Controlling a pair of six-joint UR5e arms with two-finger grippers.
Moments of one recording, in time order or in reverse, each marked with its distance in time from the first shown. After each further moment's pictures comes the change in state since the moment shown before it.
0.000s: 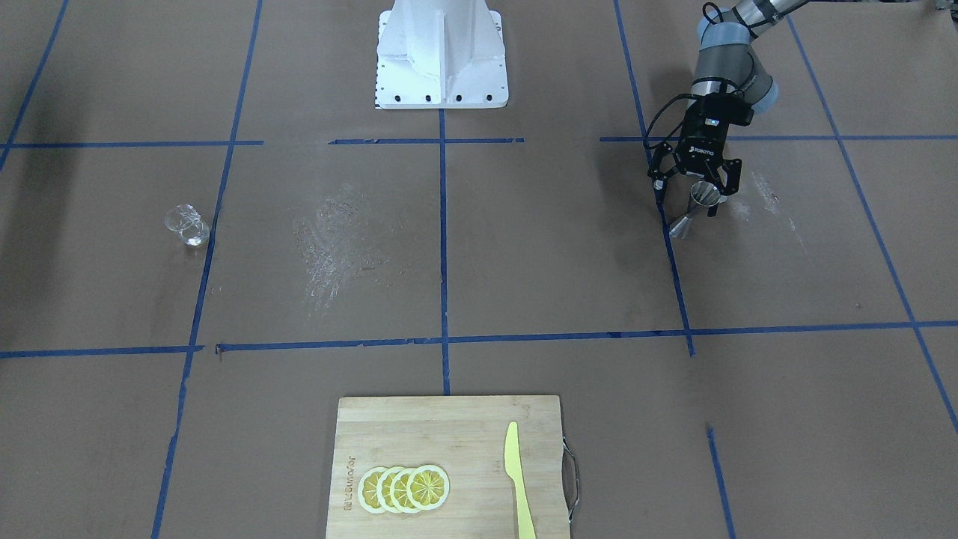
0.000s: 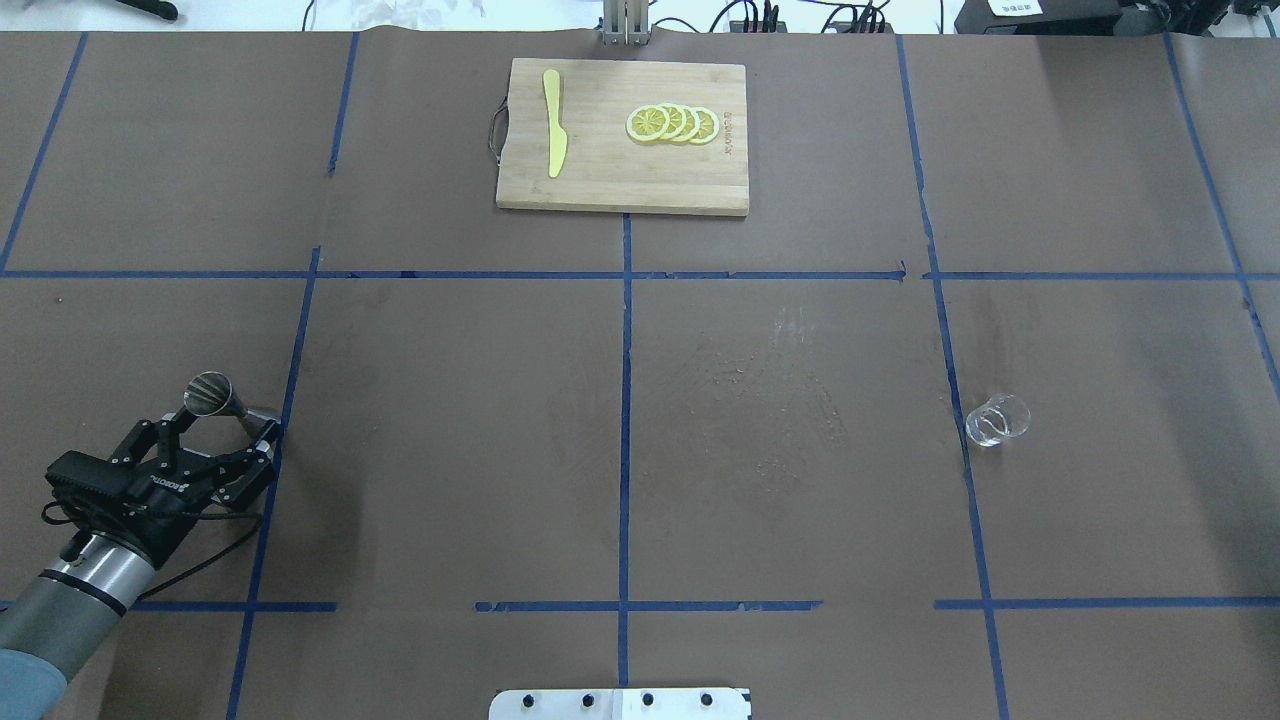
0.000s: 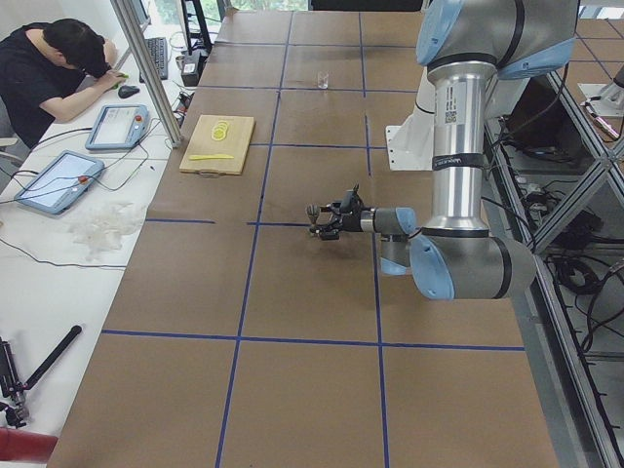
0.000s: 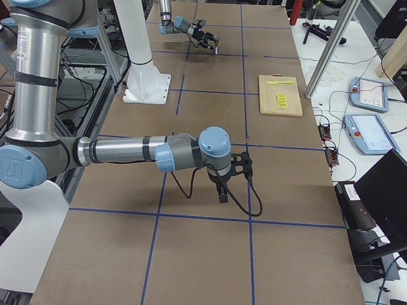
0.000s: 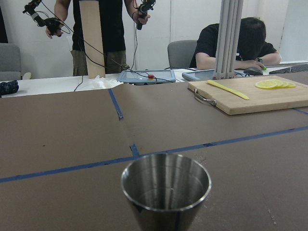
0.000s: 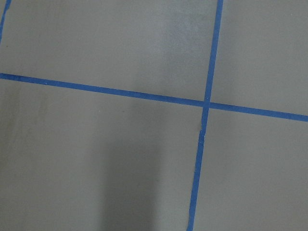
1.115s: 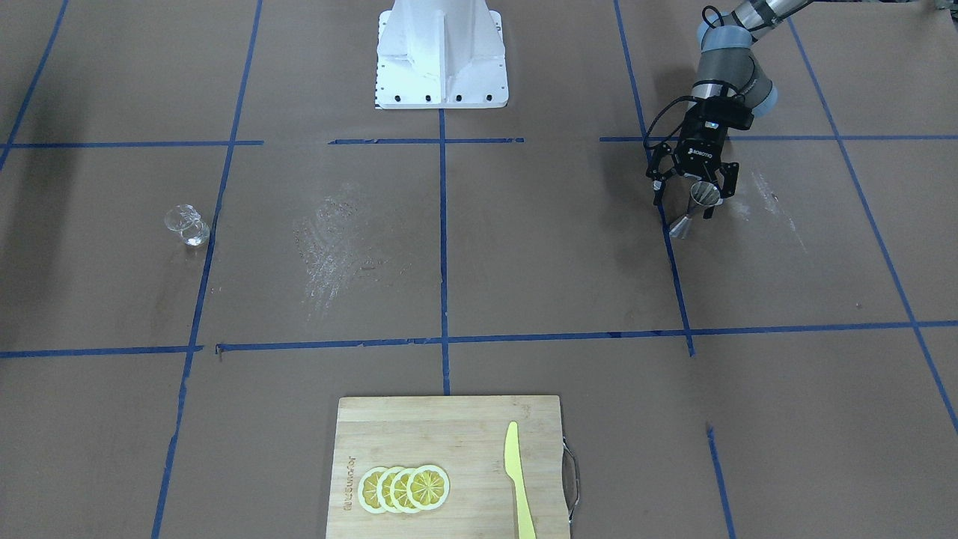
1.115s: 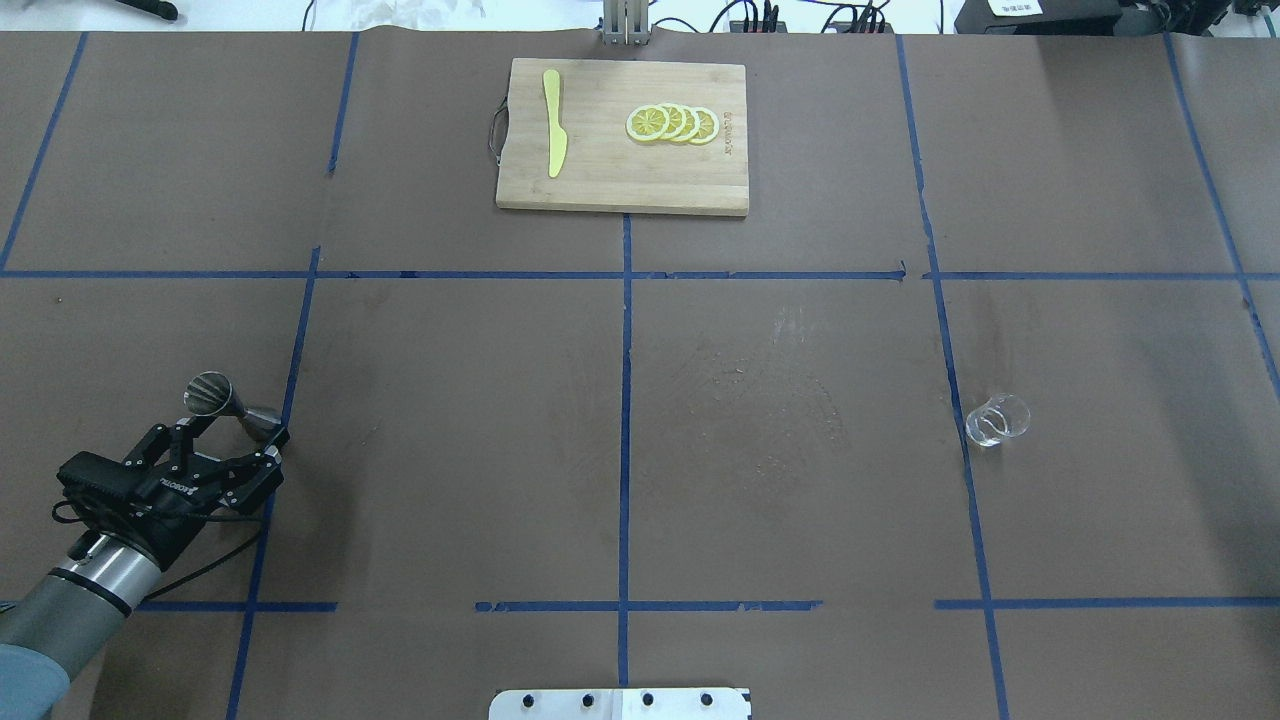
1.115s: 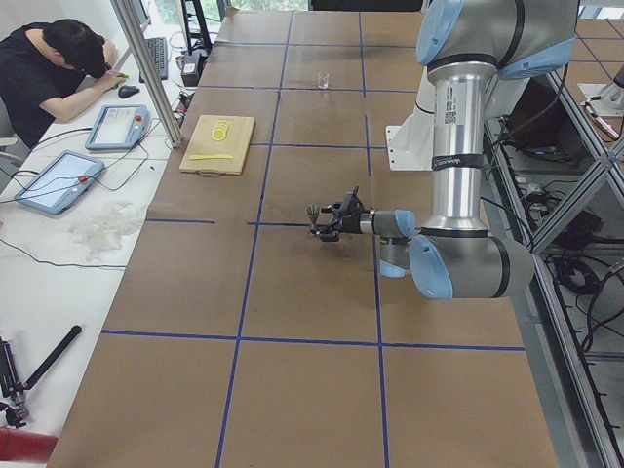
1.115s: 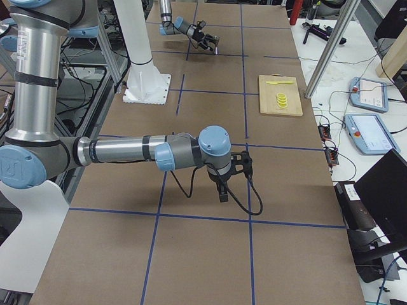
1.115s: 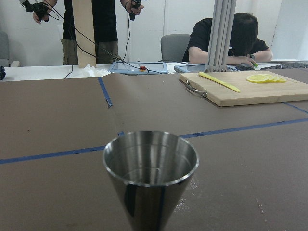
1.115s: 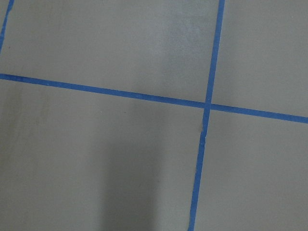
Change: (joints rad) left arm -0.005 0.003 0.017 -0.045 -0.022 -0.011; right arm 0.000 0.000 0.006 0.000 0.000 0.001
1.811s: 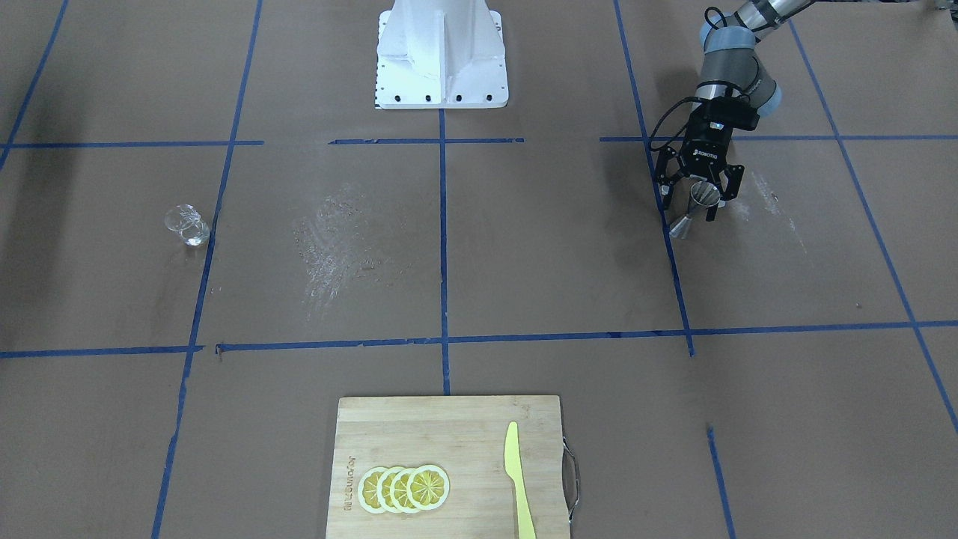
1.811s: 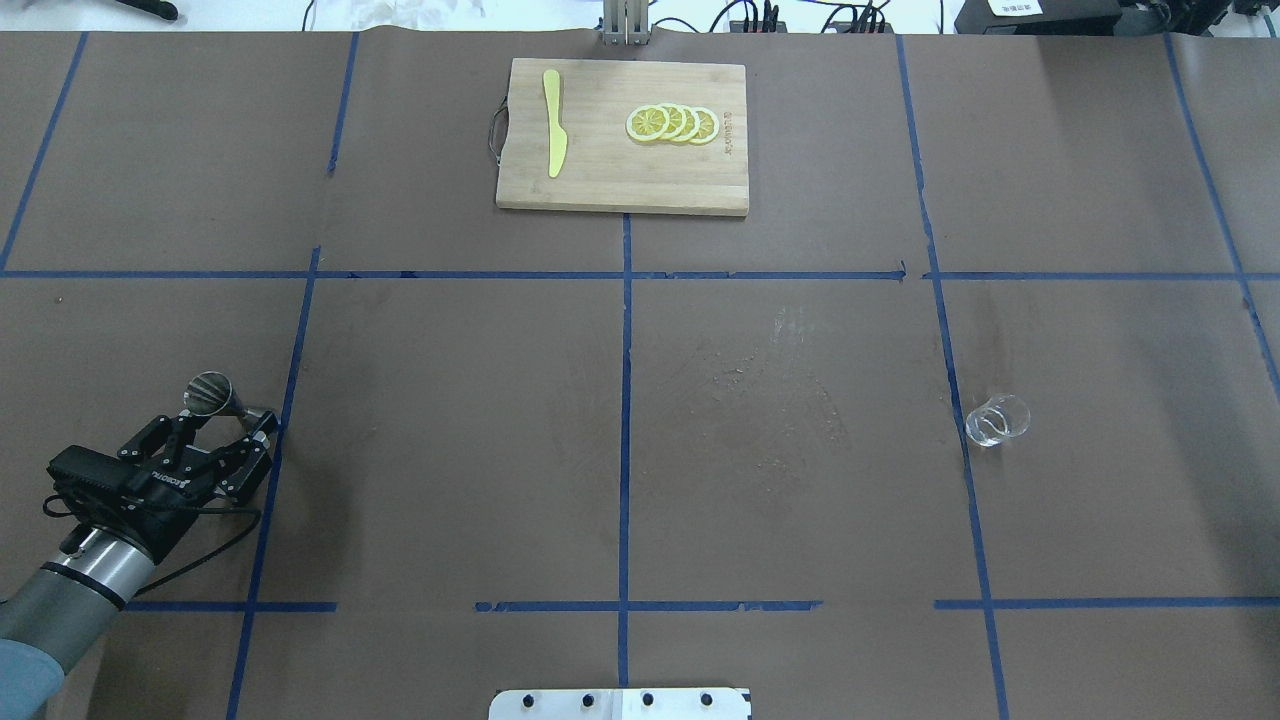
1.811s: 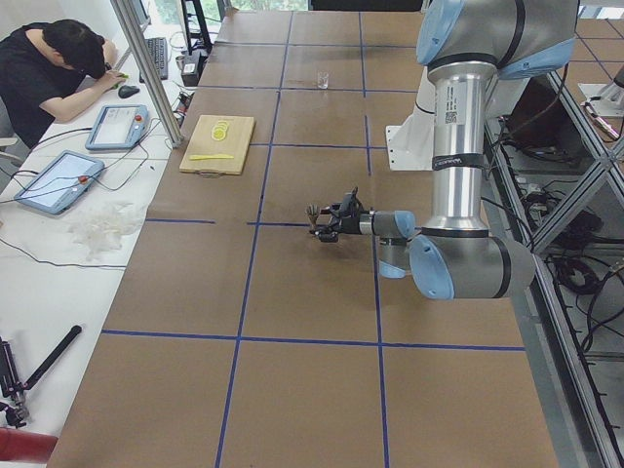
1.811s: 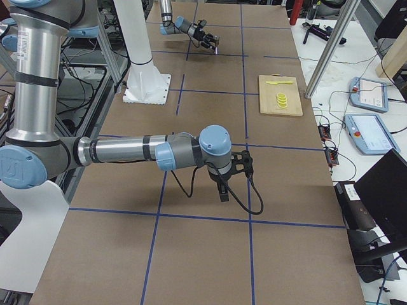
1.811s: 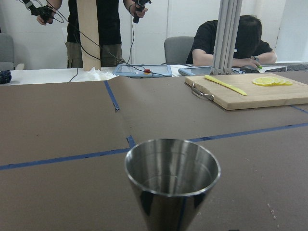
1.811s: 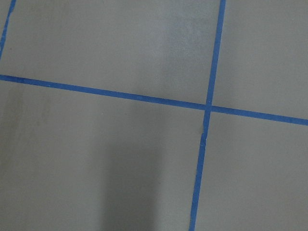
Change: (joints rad) left arm -0.015 0.005 -0.001 -0.001 0.003 0.001; right arm 0.000 0.005 0.000 0.000 0.000 0.000
